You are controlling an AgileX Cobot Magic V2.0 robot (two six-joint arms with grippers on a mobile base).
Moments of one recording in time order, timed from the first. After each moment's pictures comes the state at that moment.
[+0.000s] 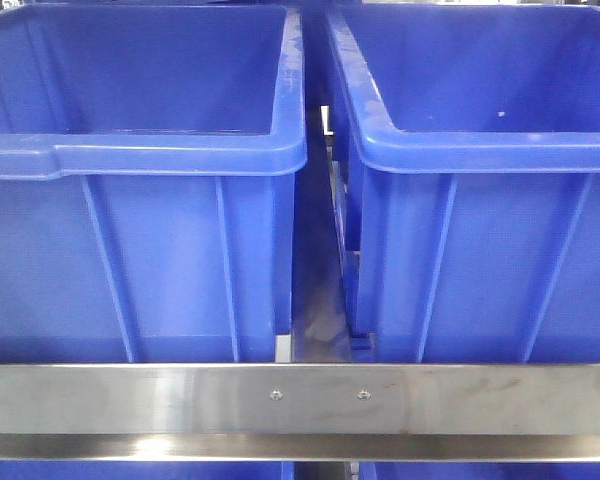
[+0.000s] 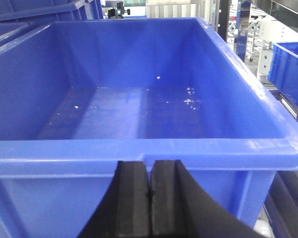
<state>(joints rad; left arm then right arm) -0.20 0.31 -0.29 -0.23 0.12 0.09 0.04 -0.01 0.03 0.02 0.03 0.11</state>
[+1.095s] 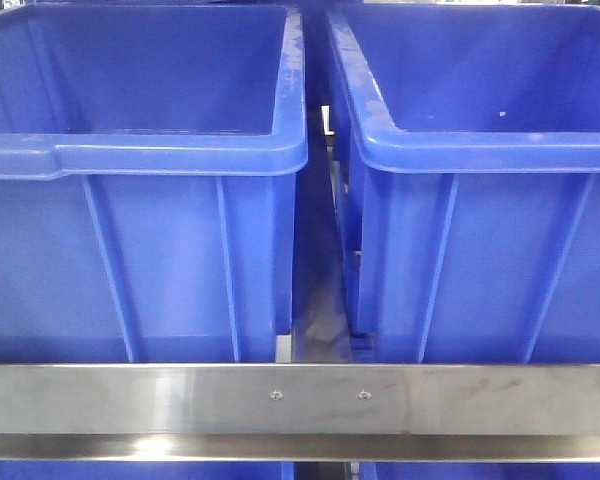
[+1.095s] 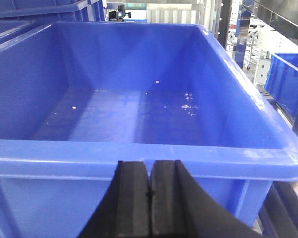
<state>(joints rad) -0.20 0.31 -0.29 -0.23 0.12 0.09 0.04 -0.01 0.03 0.00 0.01 0.07</state>
